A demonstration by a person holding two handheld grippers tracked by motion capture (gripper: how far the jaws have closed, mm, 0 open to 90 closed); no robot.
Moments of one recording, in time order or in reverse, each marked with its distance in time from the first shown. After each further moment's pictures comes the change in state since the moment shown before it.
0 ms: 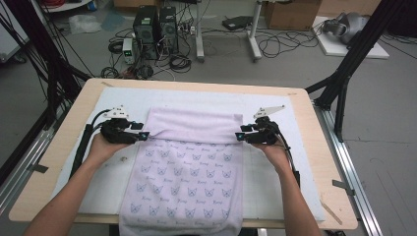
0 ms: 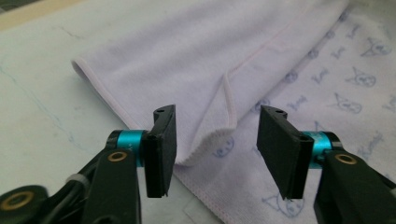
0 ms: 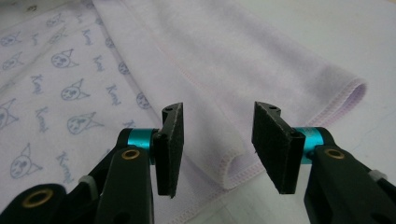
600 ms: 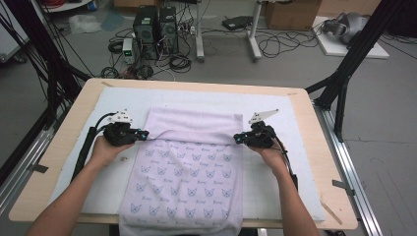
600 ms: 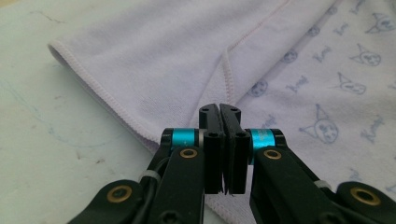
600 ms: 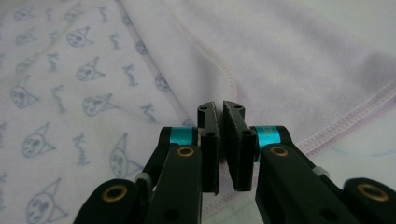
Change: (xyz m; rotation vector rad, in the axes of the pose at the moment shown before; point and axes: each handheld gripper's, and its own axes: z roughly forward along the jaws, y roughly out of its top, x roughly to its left) left arm -0.003 -0.002 -0.002 0.025 0.008 0.043; right arm 0.011 -0.003 0.005 0.036 0.048 -0.041
